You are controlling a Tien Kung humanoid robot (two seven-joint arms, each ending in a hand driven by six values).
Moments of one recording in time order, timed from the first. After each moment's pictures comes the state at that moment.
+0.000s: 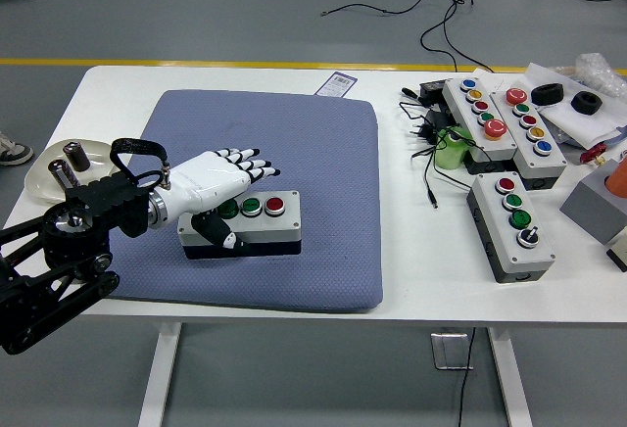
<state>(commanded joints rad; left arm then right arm) -0.71 0.49 -0.61 -1.34 2.12 -0.08 0.03 0.02 -0.03 1.46 0.18 -1.38 -0.26 -0.22</state>
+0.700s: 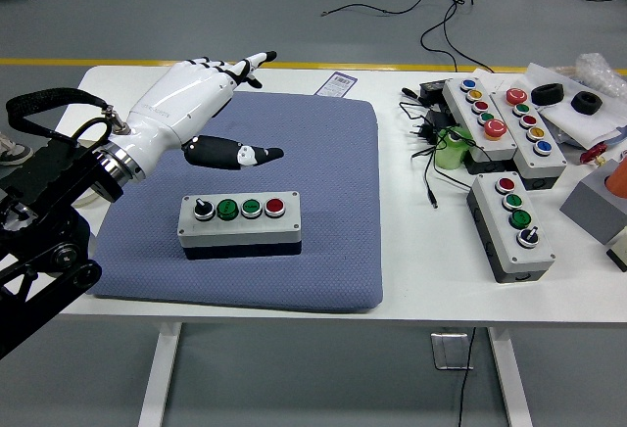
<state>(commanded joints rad) -0.59 0.54 -0.86 -1.70 1.95 0.00 0.27 0.02 -0.03 1.48 0.18 -1.39 -0.26 -0.22</state>
